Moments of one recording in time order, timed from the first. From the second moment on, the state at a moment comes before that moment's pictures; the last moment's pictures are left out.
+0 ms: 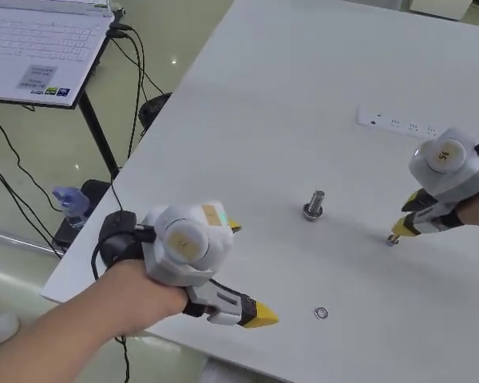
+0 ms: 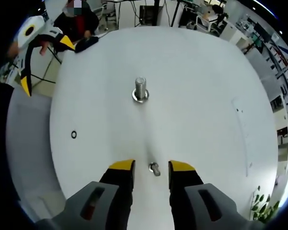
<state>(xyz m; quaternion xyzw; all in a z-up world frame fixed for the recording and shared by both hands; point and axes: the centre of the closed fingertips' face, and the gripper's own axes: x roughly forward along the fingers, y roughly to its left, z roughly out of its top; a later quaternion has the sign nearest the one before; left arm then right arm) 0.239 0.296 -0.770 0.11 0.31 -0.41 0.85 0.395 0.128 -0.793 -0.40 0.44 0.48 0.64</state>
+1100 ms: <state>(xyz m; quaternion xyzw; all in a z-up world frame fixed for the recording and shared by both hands) 0.229 0.305 -0.771 0.14 0.32 -0.41 0.84 0.301 0.188 -0.803 -0.37 0.40 0.55 0.63</state>
